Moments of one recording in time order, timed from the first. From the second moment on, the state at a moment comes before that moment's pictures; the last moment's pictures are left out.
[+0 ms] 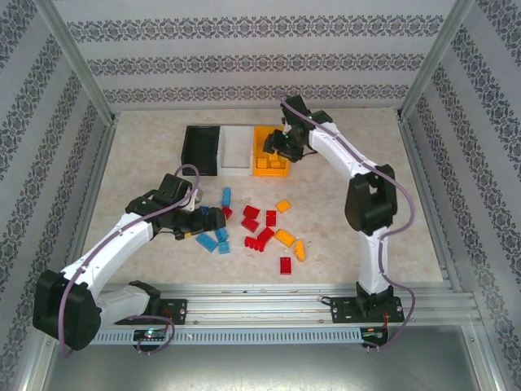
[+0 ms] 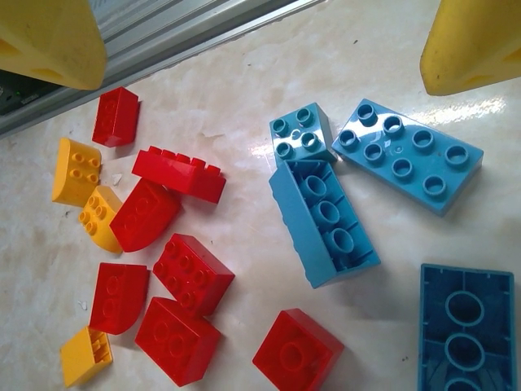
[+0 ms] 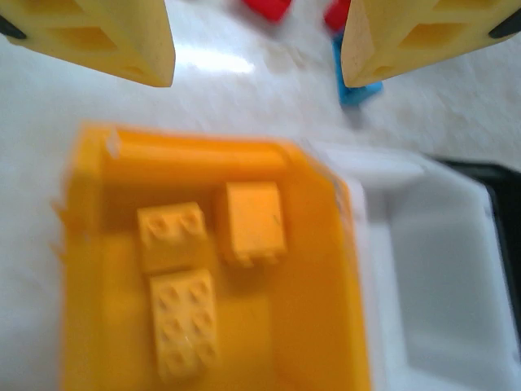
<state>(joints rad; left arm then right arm) -0.35 1.15 0.82 -0.78 0.40 -0.56 0.39 2.04 1.84 -0.92 -0.26 0.64</state>
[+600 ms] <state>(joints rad) -0.42 1.29 0.81 -0.65 0.45 -0.57 0.68 1.36 0.92 -1.06 -0.17 0.69</state>
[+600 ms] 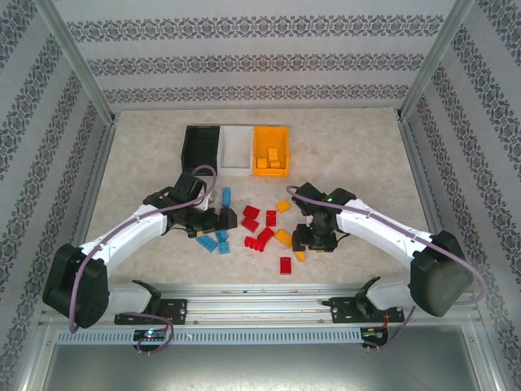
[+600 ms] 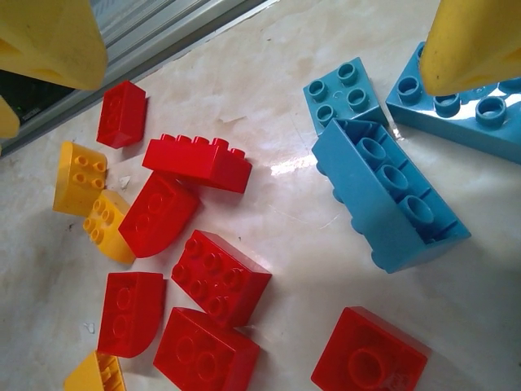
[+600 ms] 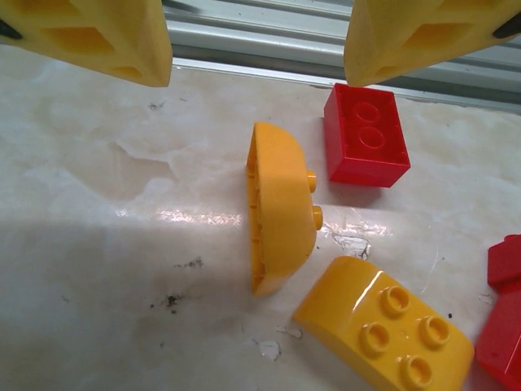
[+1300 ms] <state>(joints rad) -0.42 1.22 0.80 -0.65 0.45 -0.57 0.72 1.53 0.89 -0.90 -0.12 0.71</state>
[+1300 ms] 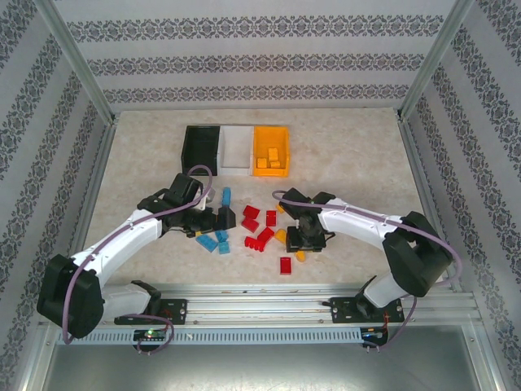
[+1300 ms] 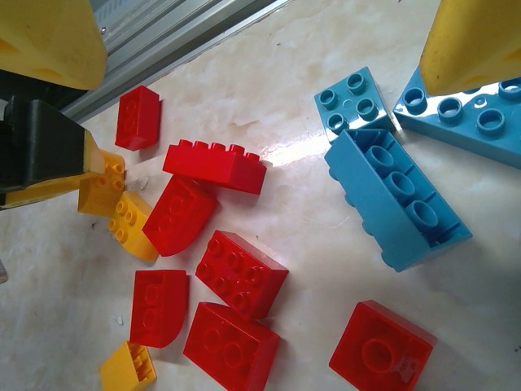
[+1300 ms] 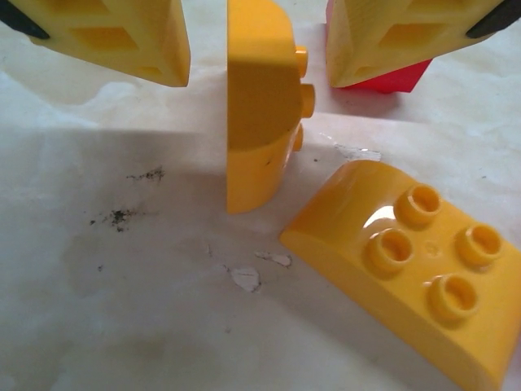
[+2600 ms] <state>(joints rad) -0.39 1.14 0.84 -0.78 0.33 -0.57 0.41 2.02 1.78 -0.86 -0.28 0.68</state>
